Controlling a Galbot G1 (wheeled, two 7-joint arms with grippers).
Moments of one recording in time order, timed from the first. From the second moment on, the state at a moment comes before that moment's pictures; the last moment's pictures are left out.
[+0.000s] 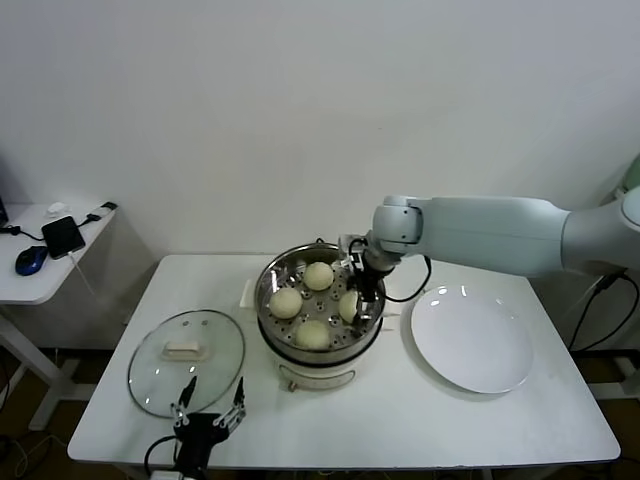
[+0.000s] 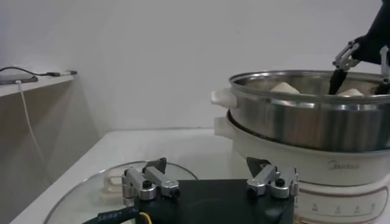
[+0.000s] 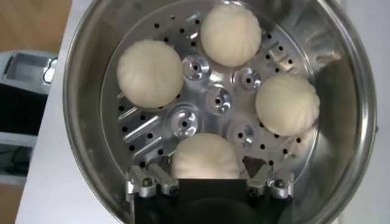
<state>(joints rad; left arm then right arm) 1.79 -1.53 -0.52 -2.10 -0.01 0.04 -0.03 0.68 1.11 -1.62 1.34 0.81 -0.44 -0.80</state>
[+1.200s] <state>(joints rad) 1.71 -1.47 -0.56 -2.06 0.03 -0.01 -0.12 -0.61 0.67 0.07 1.49 0.66 -0.13 -0.17</state>
